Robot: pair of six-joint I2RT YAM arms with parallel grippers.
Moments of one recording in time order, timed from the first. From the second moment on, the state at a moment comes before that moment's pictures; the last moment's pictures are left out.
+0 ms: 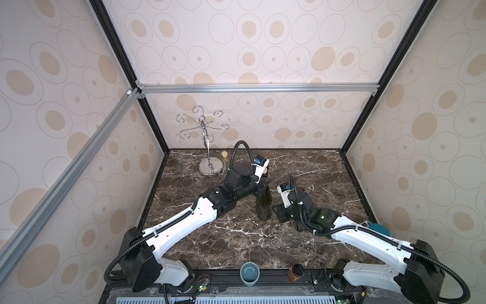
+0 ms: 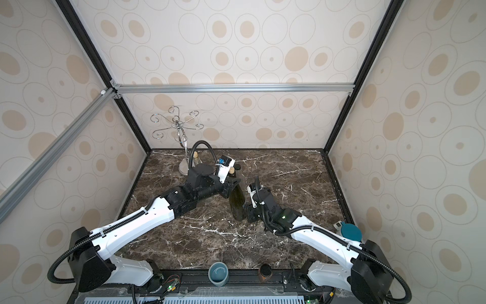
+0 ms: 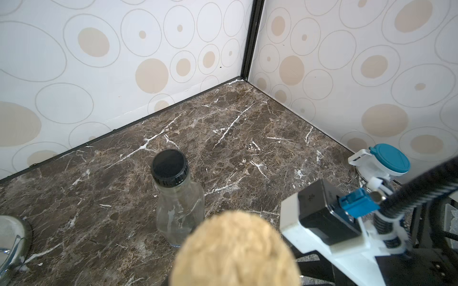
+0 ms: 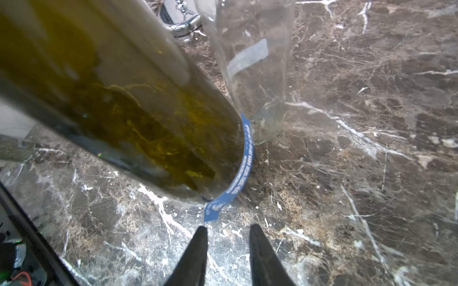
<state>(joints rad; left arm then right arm) -0.81 1.38 1.19 -0.19 0.01 -0.13 0.77 1.16 0.76 -0.29 0.04 0.40</state>
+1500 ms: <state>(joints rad) -0.81 1.39 1.20 -0.20 0.01 -0.13 0.77 1.26 0.80 -0.27 -0.02 0.38</state>
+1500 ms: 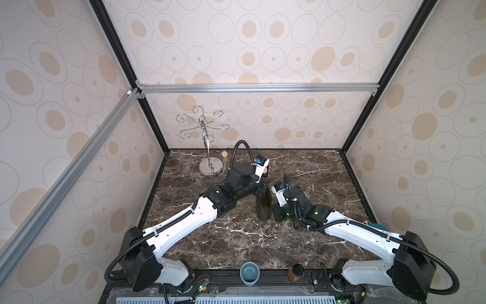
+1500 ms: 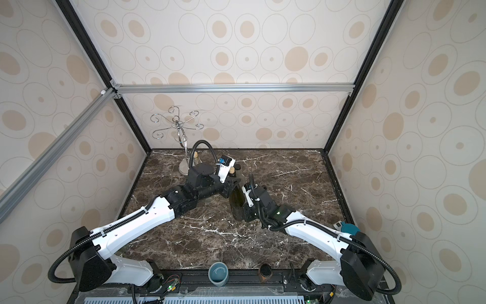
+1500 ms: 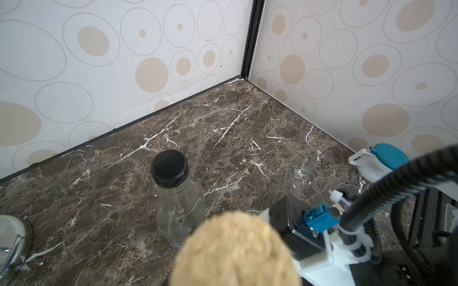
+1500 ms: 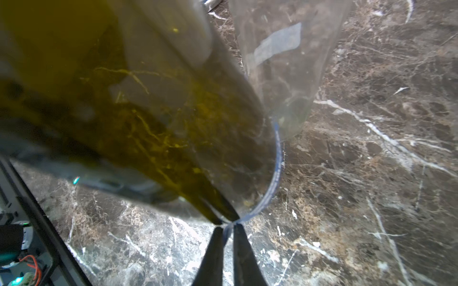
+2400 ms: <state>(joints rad) -0.81 1.39 1.20 -0.20 0.01 -0.12 0.74 1.25 0.78 -0.25 -0.04 0.38</state>
